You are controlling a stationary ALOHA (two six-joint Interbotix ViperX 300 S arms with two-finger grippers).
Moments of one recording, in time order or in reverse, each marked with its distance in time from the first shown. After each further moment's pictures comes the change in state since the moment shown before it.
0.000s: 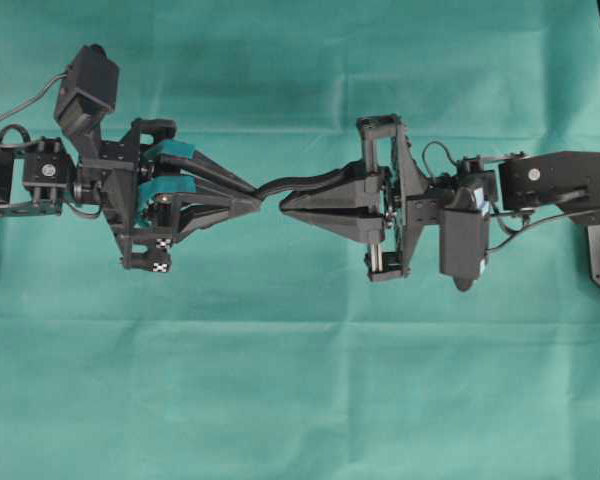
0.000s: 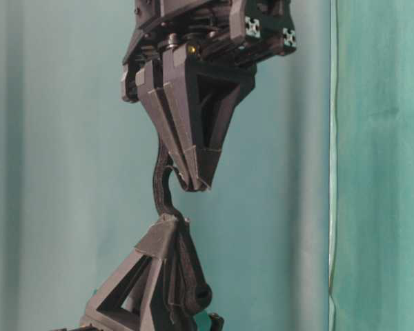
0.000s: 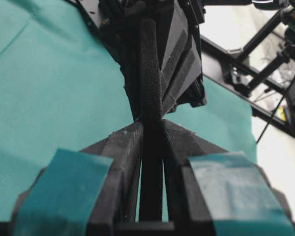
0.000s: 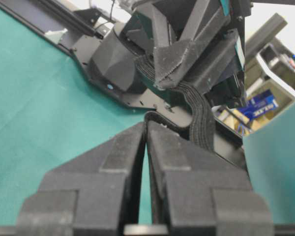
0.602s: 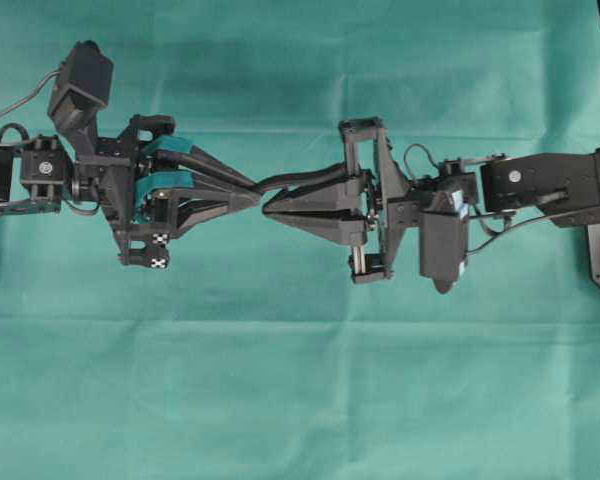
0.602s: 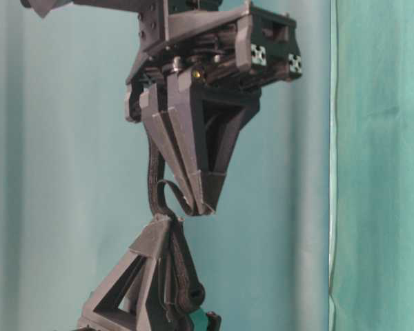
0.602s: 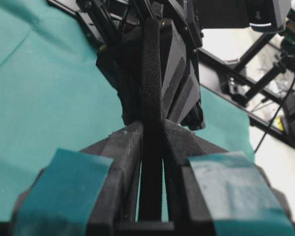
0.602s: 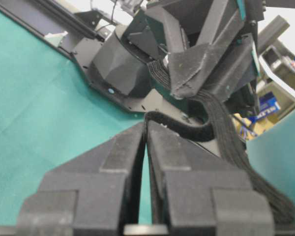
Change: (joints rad) left arm 0.008 0.000 0.012 0.000 -0.046 0.002; right arm 0.006 0.058 -0.058 0.000 0.000 0.000
